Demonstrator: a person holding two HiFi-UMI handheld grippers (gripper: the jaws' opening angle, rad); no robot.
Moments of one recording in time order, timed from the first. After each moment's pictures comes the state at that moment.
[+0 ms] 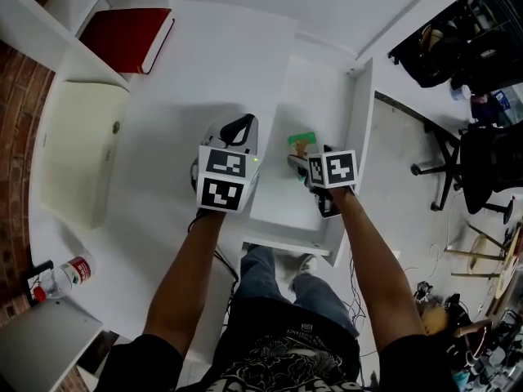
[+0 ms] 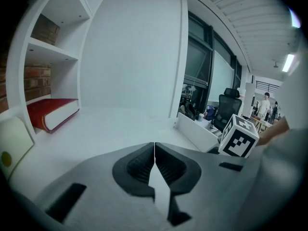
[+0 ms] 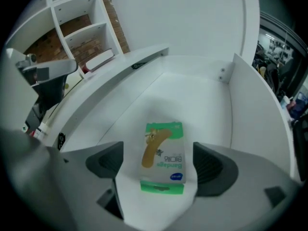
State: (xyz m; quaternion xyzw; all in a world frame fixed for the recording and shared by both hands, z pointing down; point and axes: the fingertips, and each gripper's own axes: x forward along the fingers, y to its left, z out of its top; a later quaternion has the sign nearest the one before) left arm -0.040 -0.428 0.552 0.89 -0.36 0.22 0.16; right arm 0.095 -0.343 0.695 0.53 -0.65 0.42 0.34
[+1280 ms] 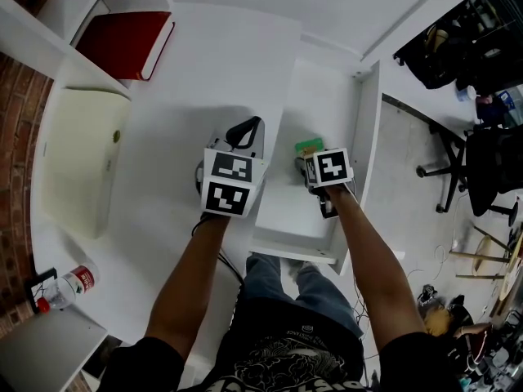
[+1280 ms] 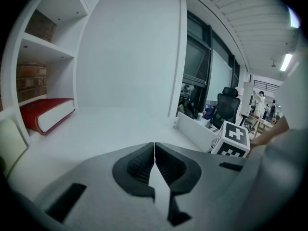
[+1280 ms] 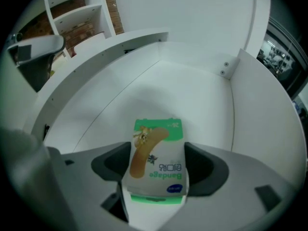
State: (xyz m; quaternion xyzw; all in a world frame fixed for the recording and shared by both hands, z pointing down) left arm -0.032 -0.440 0.559 0.90 -0.35 0.22 0.15; right arm 0.104 -0.352 0.726 0.54 -0.61 0.41 0.40
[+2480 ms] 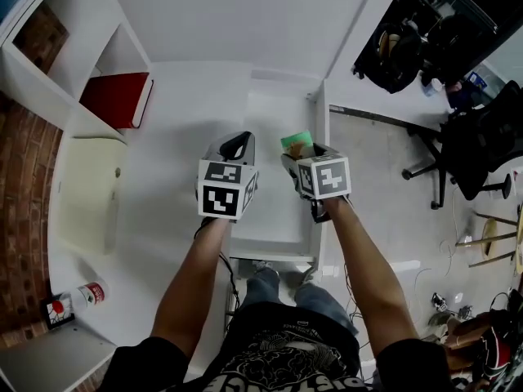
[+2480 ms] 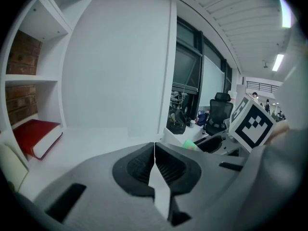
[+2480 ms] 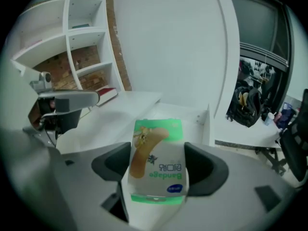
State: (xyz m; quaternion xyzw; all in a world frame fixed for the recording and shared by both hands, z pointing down) left arm 0.030 -0.414 0.474 0.92 -0.33 0.20 0.12; right arm 0.136 -0.359 0.550 0.61 -0.68 0.33 0.25
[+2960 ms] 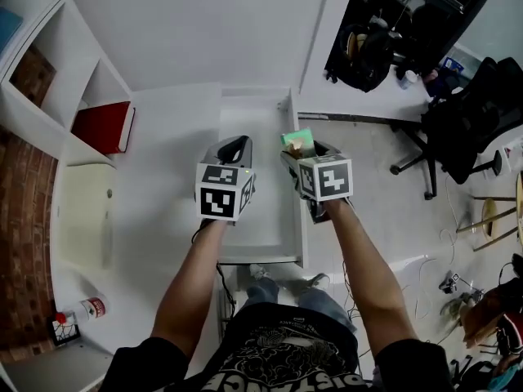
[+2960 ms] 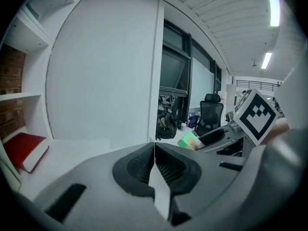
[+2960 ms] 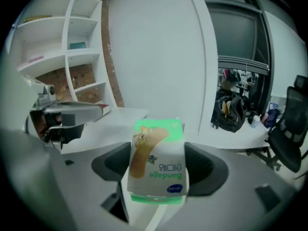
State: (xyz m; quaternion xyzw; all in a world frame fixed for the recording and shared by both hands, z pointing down) left arm 0.091 -0.379 0.433 0.94 -0.29 0.18 0.09; right arm 0.197 -0.324 0.481 0.67 -0.66 0.28 0.20
